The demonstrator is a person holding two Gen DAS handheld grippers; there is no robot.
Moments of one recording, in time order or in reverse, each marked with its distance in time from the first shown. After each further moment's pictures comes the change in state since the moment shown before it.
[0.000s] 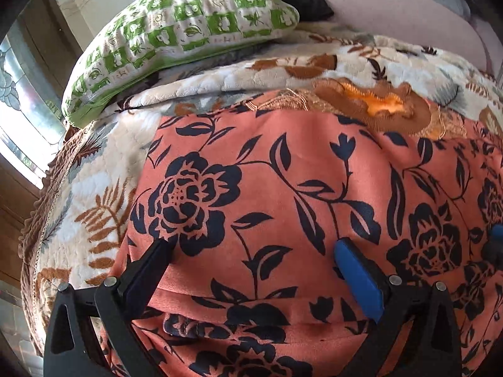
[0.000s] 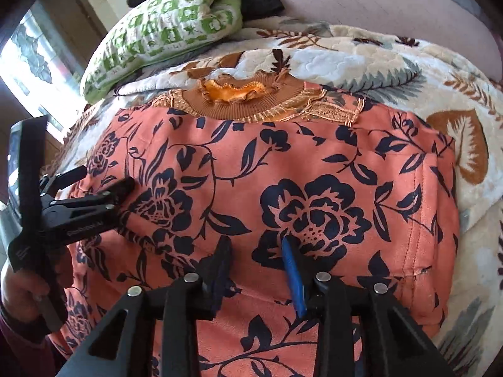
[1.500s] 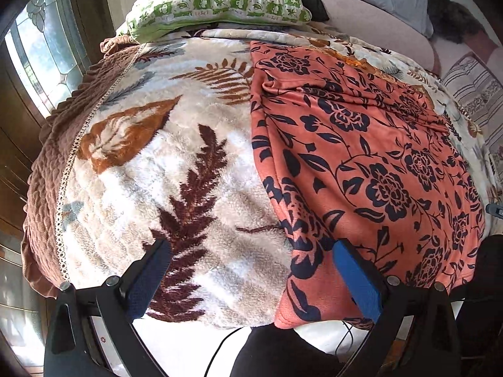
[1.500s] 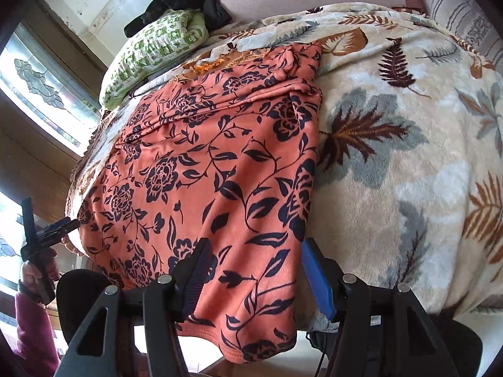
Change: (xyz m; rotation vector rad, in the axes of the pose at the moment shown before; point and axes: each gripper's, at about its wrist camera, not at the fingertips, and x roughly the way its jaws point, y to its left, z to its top) left arm -0.131 0.164 -0.195 -0.032 0.068 -0.268; right arm -0.162 -0.040 -0.209 0.243 -0.027 0.051
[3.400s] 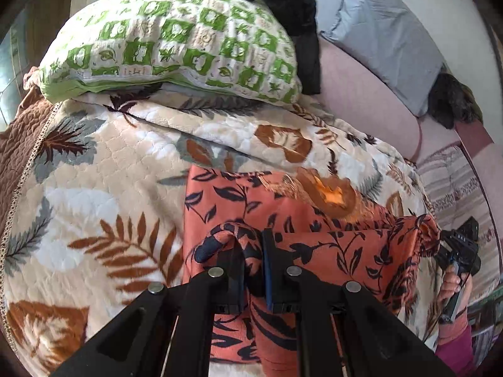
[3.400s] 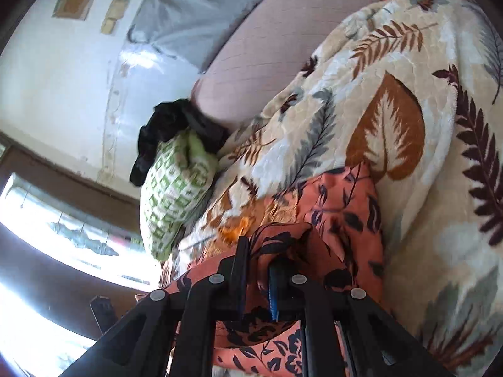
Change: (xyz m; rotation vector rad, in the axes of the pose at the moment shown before) left arm 0.090 -0.009 0.272 -0.194 -0.052 -0.271; right arm 0.081 -0.073 0.249 0.469 -0.264 0.376
